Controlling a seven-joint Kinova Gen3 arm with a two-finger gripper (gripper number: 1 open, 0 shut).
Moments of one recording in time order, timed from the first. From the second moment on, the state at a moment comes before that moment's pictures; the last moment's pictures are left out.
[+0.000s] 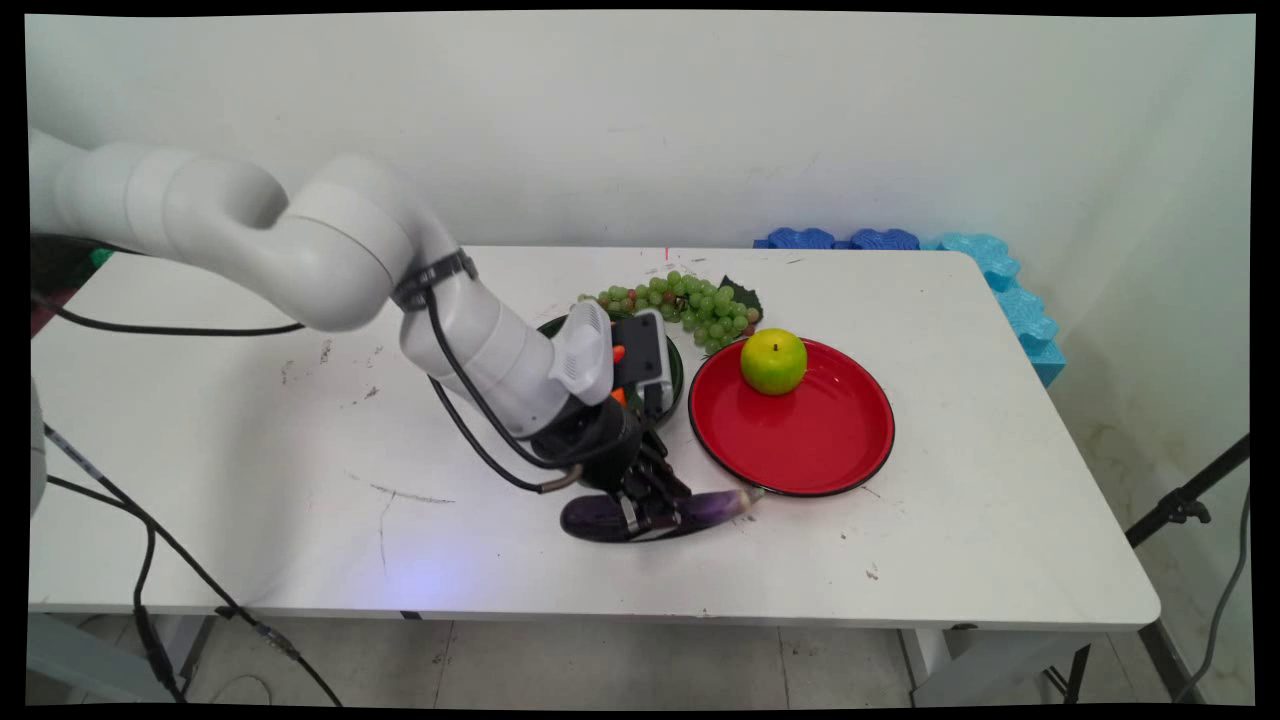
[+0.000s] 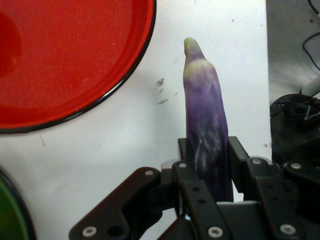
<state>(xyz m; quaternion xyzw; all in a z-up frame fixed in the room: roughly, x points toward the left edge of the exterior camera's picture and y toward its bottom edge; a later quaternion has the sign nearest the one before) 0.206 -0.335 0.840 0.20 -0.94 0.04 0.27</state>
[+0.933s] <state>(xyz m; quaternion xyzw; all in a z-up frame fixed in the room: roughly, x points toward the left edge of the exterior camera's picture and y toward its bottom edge) 0.192 -0.338 0.809 0.20 -0.94 0.03 0.27</state>
